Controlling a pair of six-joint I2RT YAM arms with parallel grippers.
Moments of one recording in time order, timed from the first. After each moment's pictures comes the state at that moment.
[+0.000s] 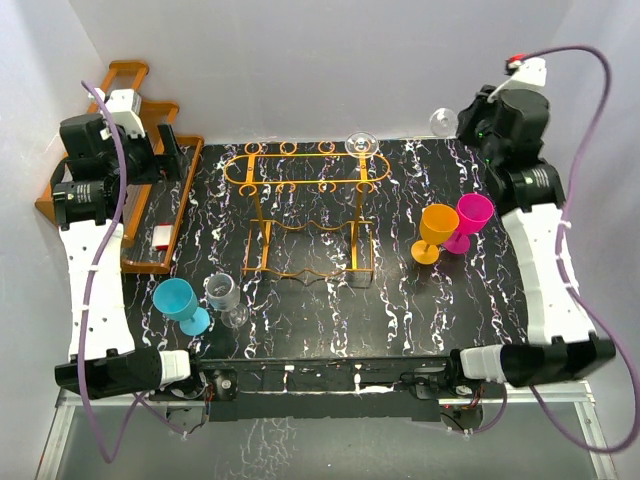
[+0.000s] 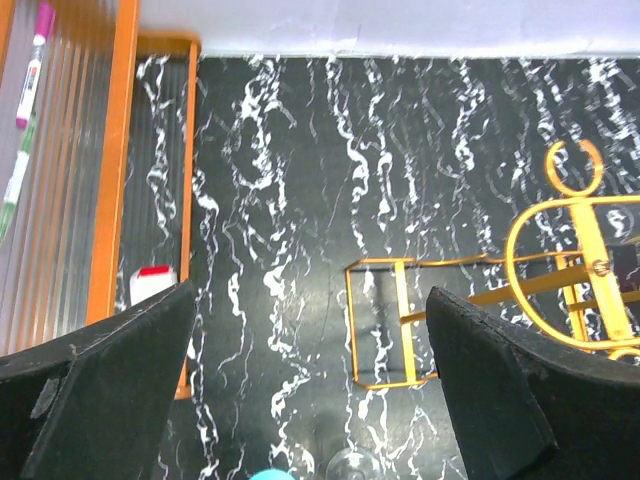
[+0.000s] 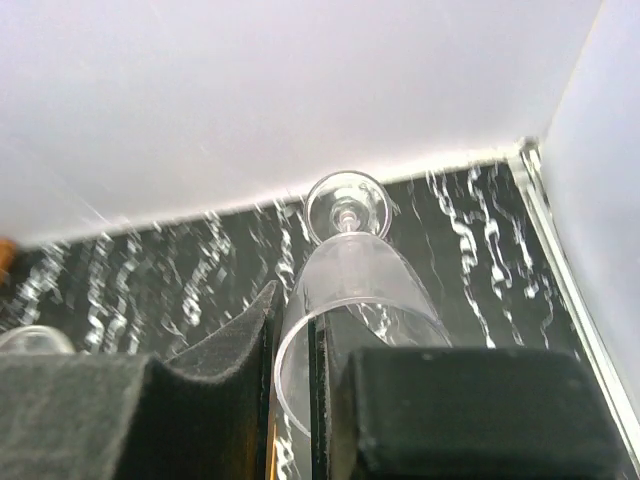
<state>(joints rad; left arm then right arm) 0.16 1.29 1.68 -0.88 0.27 0.00 0.09 1.39 1.69 -0.55 0.15 0.22</state>
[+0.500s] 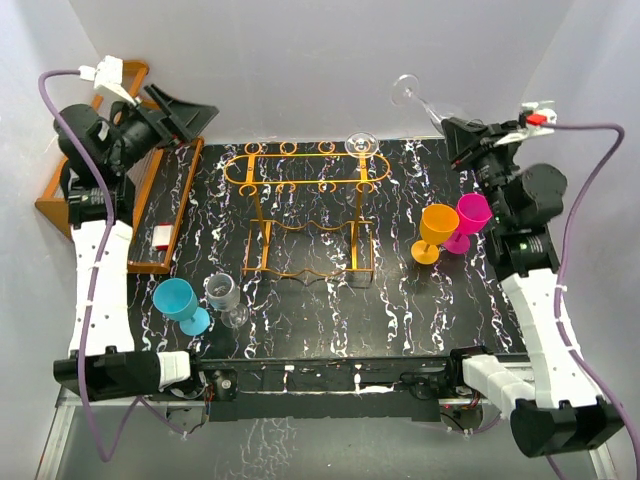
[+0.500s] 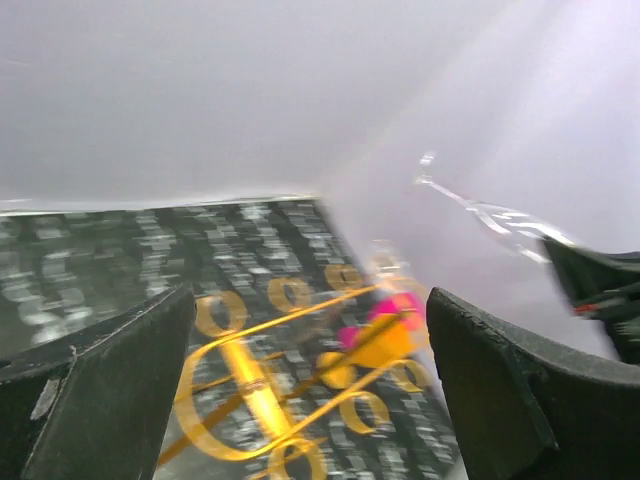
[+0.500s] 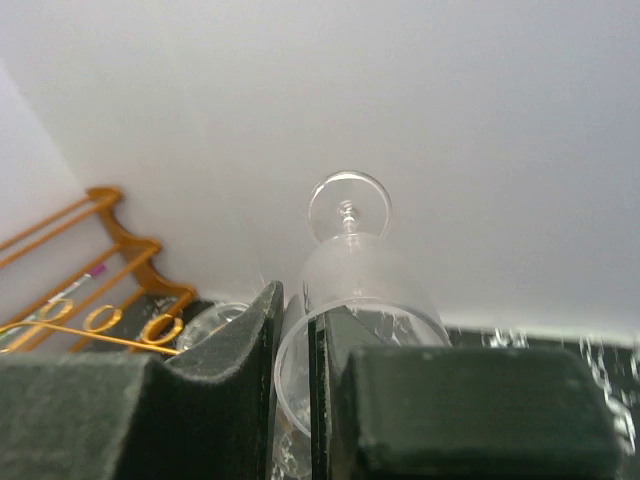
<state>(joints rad) 0.13 1.25 1.58 -0.30 0.69 -0.58 0.09 1.00 1.19 0.08 -0.16 0.30</state>
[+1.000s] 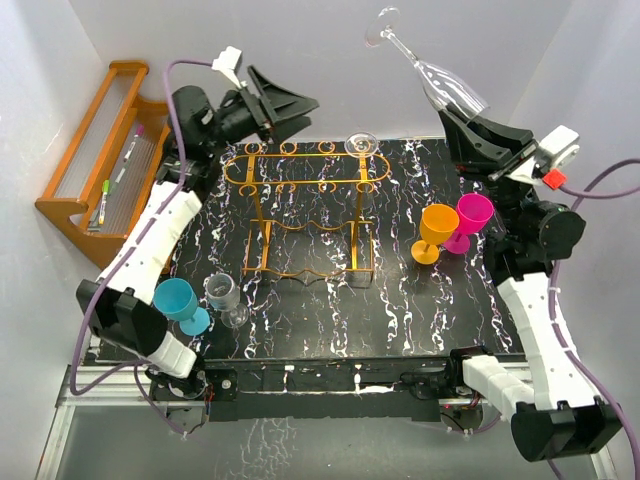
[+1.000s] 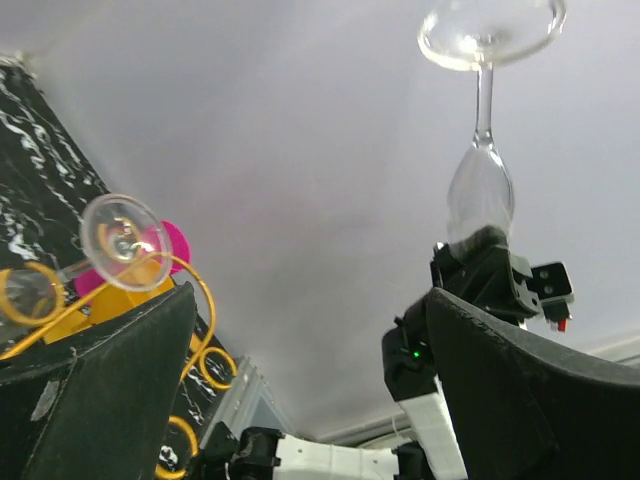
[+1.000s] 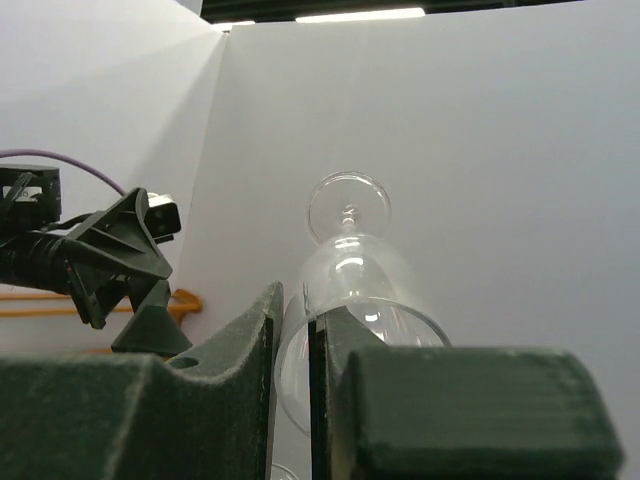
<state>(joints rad) -0.31 1.52 1.63 0.09 0.71 -1.17 0.09 0.93 1.06 0.80 -0.49 0.22</state>
